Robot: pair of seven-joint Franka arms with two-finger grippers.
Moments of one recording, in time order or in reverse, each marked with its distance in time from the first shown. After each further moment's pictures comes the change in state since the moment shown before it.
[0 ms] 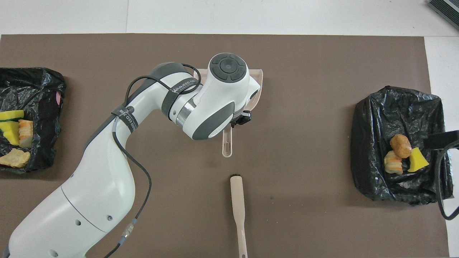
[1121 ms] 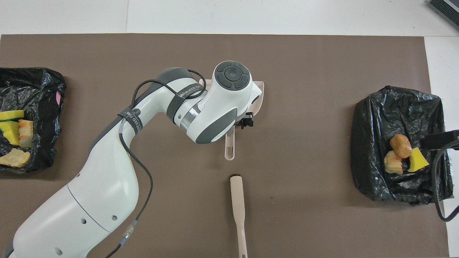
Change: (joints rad) left arm 0.000 -0.013 -0.001 -0.045 0.045 0.033 -0.003; right arm 0.008 -0.002 0.003 0.002 0.005 0.000 0.000
